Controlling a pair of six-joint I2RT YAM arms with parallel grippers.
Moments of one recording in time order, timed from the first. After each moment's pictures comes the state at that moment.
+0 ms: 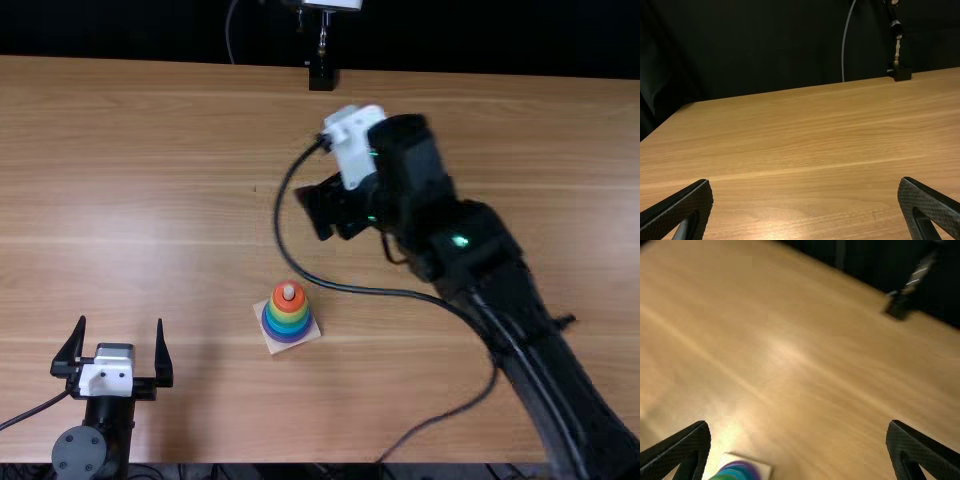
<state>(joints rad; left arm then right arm) -0.10 0.01 0.02 -0.07 -0.12 0.10 0.49 1.66 1.73 -0.73 -0.13 -0.08</state>
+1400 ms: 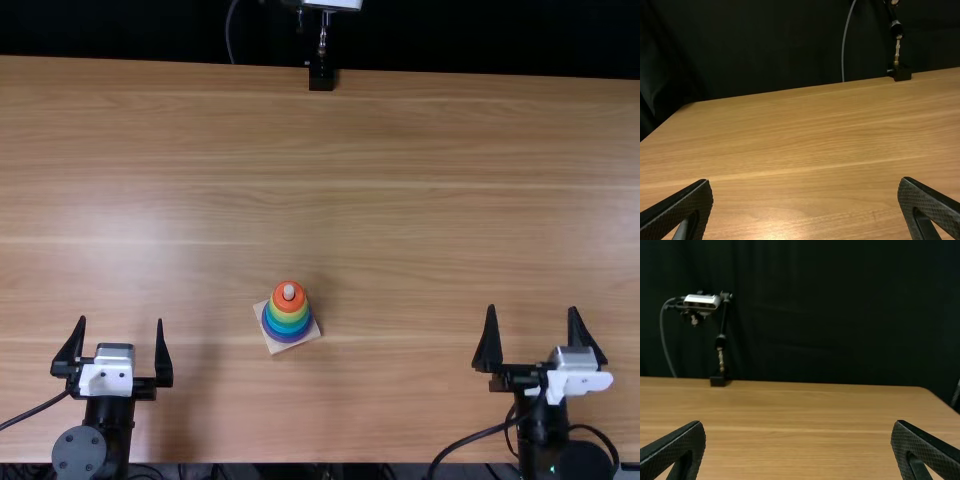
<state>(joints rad) -0.10 0.01 0.02 -0.07 -0.12 0.10 -0.02 0.18 0.24 0.05 0.00 -0.08</state>
